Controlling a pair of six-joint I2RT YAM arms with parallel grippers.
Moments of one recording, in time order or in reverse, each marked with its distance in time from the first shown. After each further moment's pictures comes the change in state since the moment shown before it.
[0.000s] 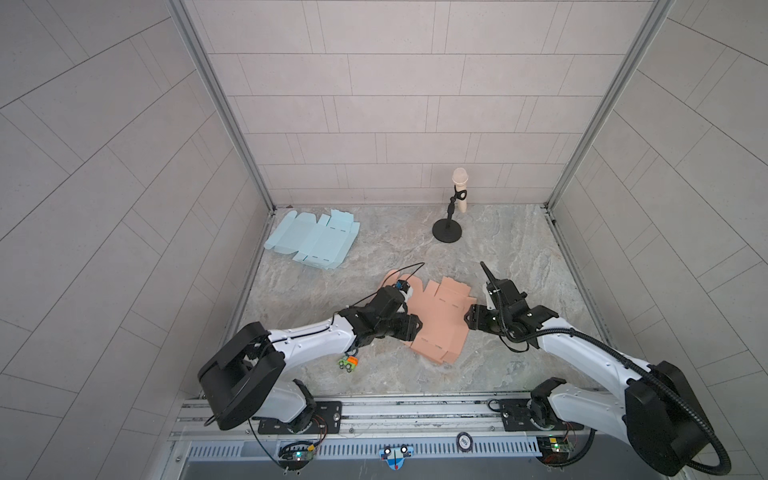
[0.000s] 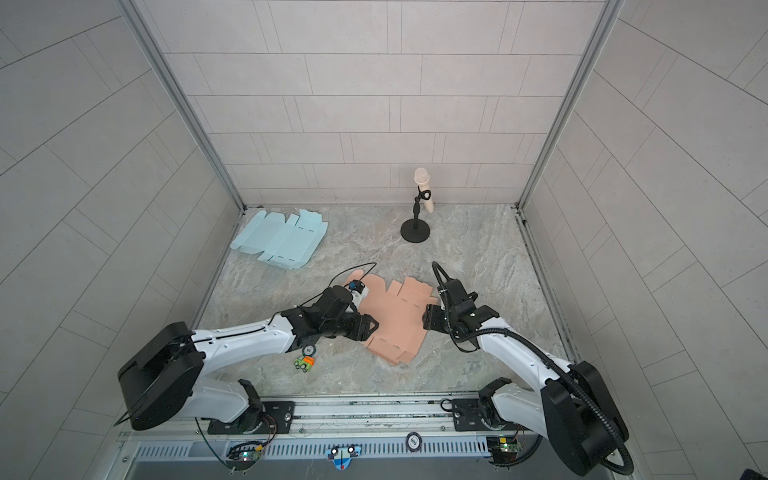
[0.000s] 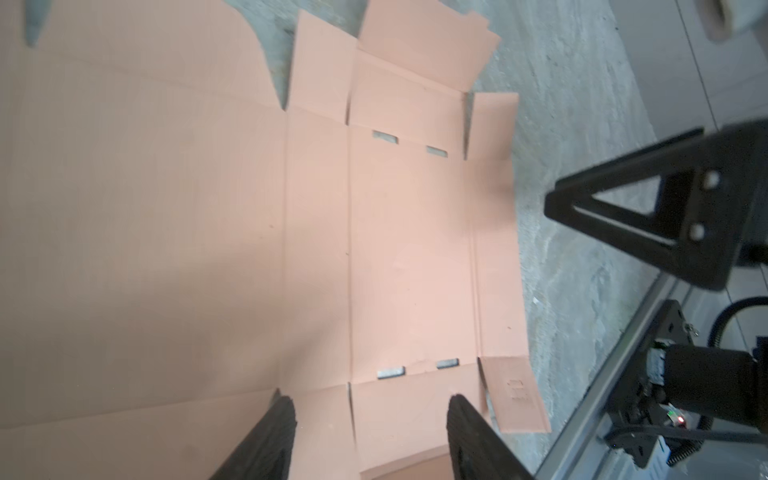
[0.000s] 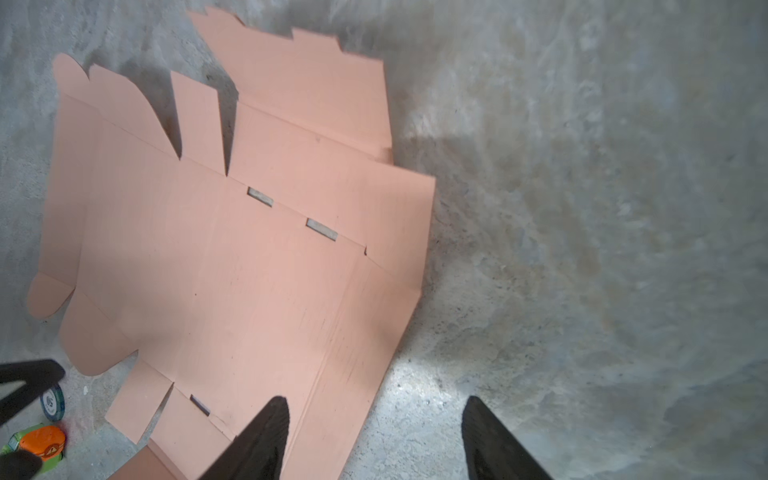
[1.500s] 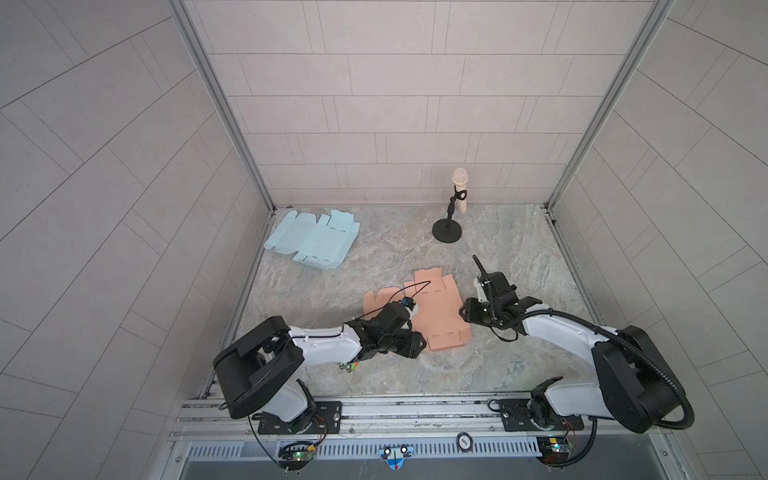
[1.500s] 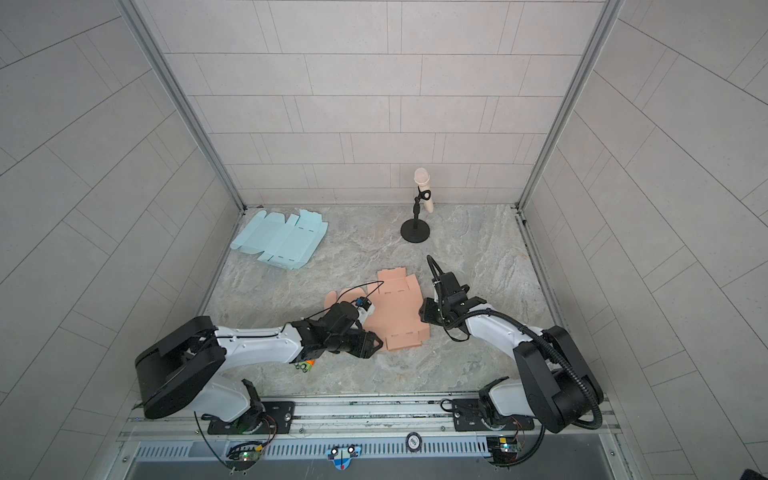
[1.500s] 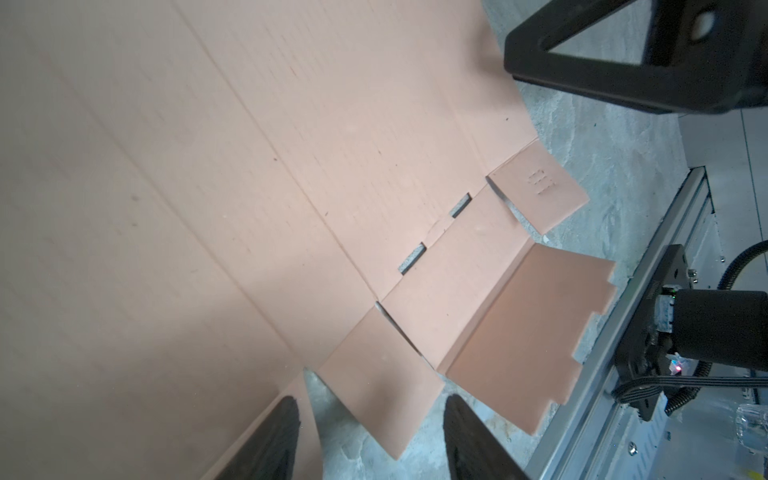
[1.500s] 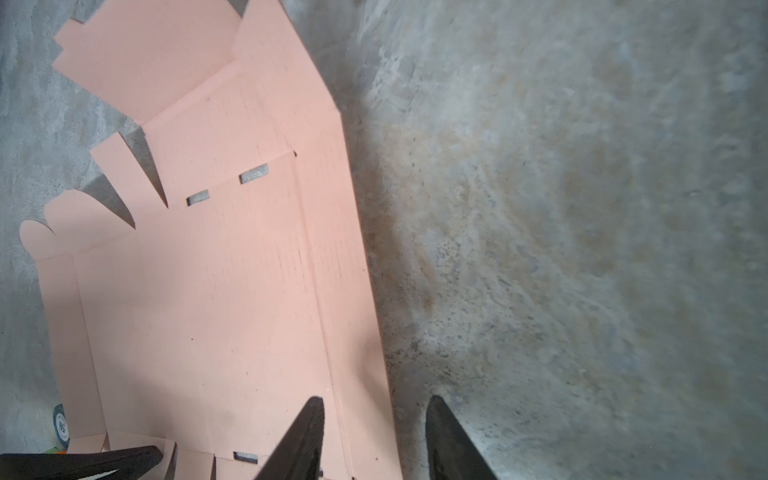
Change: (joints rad) left arm -0.110 0.053 -0.116 0.151 0.049 -0.076; right arm -0.034 0.212 0.068 0.156 -0.063 -0.042
